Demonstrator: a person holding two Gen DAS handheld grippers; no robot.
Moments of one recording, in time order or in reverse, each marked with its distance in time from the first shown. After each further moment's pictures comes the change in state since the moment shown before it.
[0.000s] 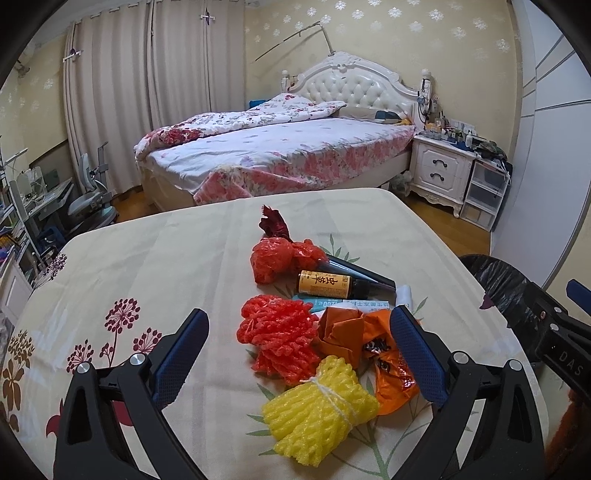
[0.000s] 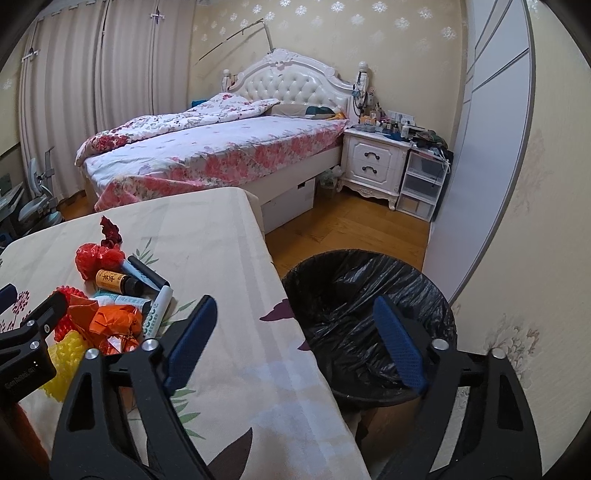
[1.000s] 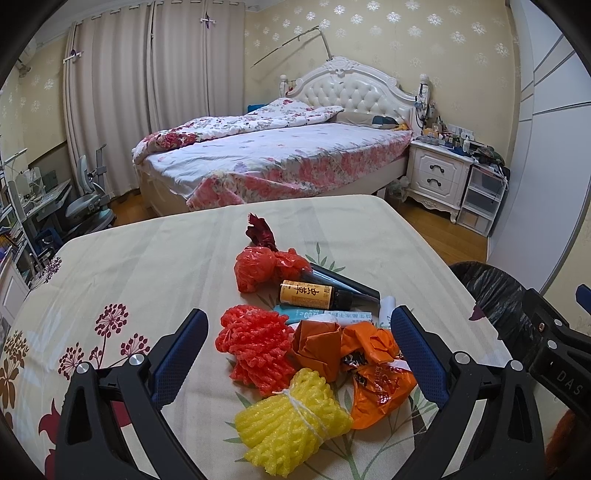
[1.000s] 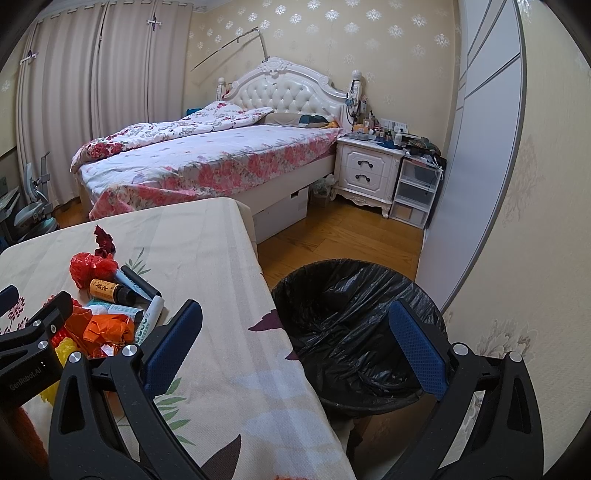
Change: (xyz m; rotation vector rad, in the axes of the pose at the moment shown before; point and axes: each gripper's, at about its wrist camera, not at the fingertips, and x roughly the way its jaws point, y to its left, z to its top) left arm 0.001 -0.009 0.022 -0.003 -0.021 -0.015; right arm -0.004 -0.013 0.010 -0.001 -0.061 -0.043
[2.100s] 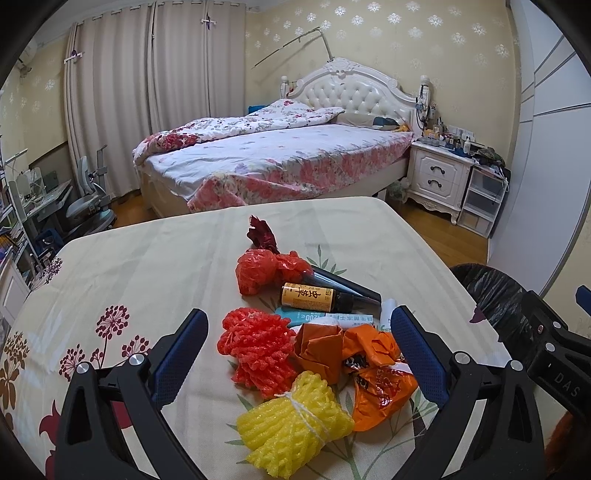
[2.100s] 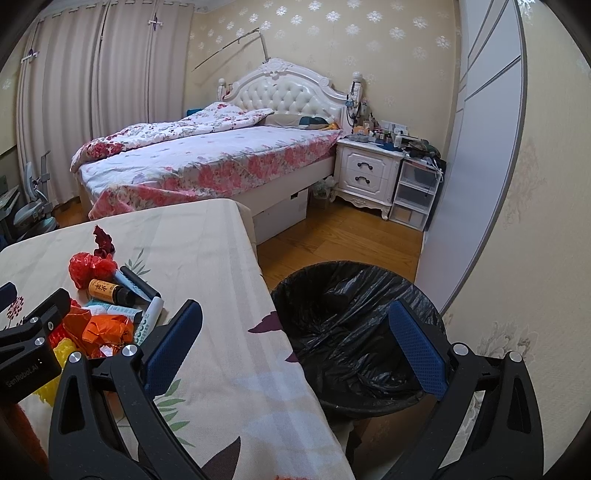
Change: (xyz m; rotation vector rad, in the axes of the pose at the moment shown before) left arm -0.001 -0.001 -0.001 -0.003 -0.003 0.004; right arm 0.003 0.003 -0.003 -0.004 -0.001 -0.002
